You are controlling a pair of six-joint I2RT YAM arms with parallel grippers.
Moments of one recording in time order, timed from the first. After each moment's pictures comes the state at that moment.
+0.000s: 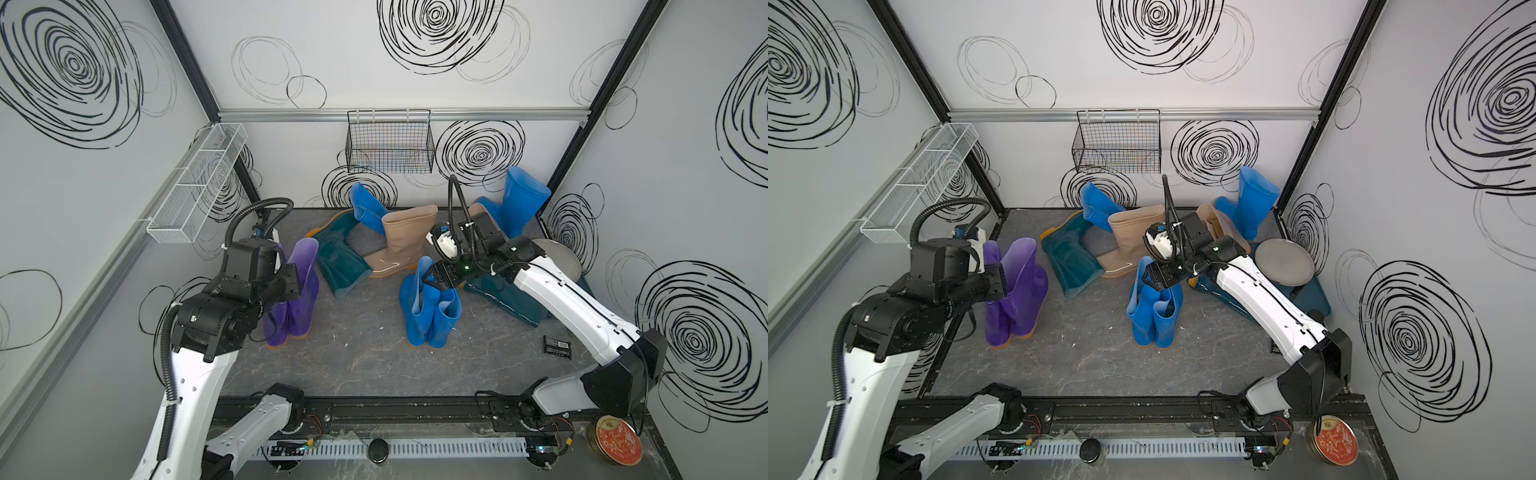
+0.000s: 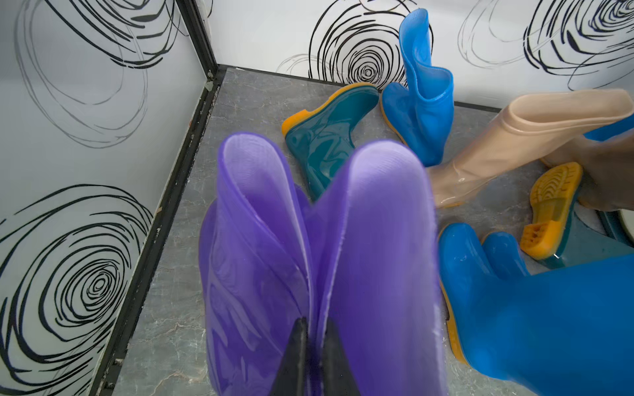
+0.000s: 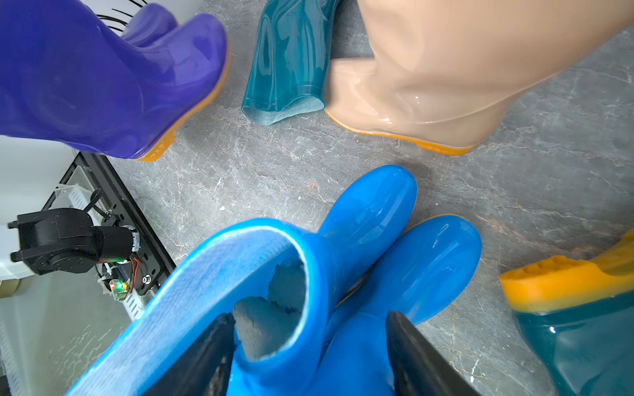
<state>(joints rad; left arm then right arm) -0.23 0.95 1.48 -1.27 -0.19 -0.34 0.59 1.44 1.43 -0.91 -0.36 0.01</state>
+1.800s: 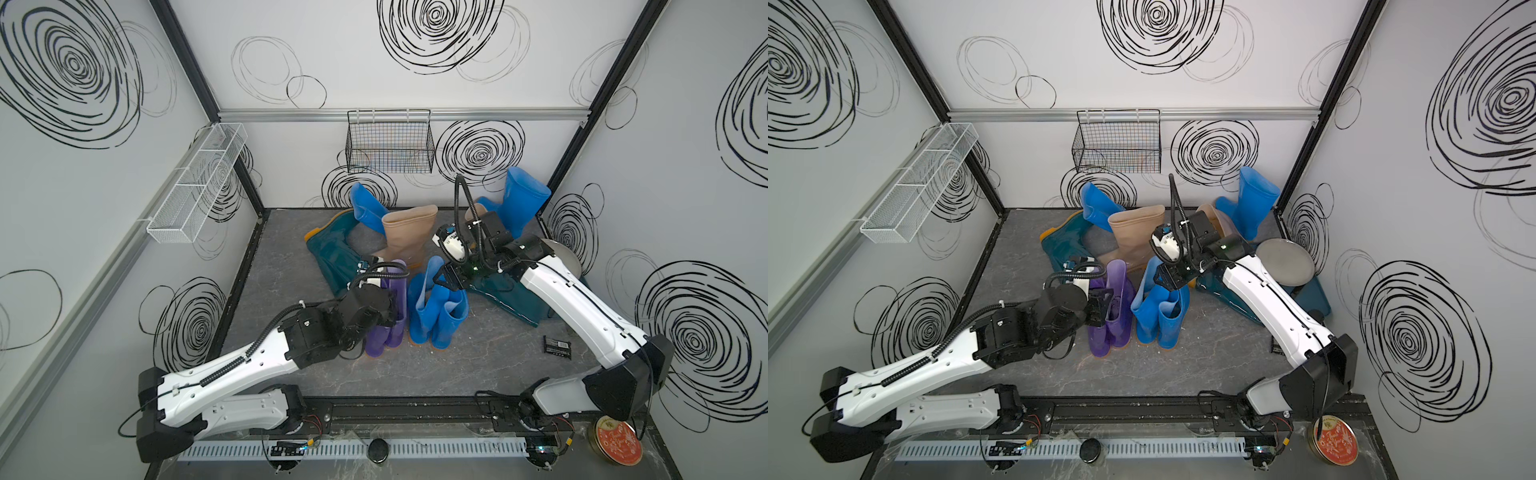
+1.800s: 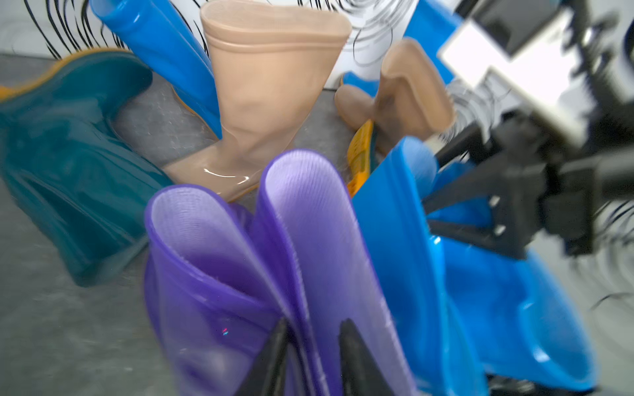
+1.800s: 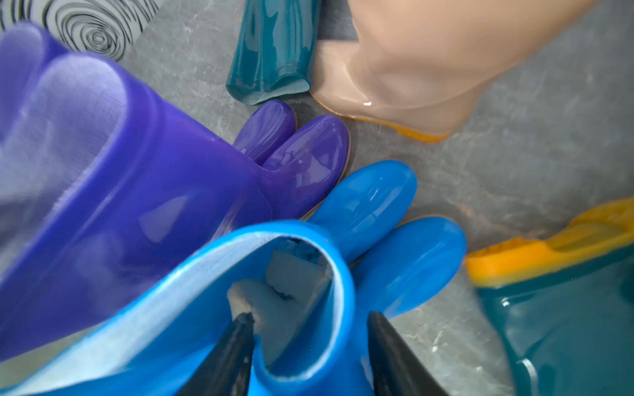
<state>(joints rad) -1.06 1.04 1.07 -0.57 -0.49 -0.71 0.55 1.42 1.44 -1.00 -0.34 -0.09</state>
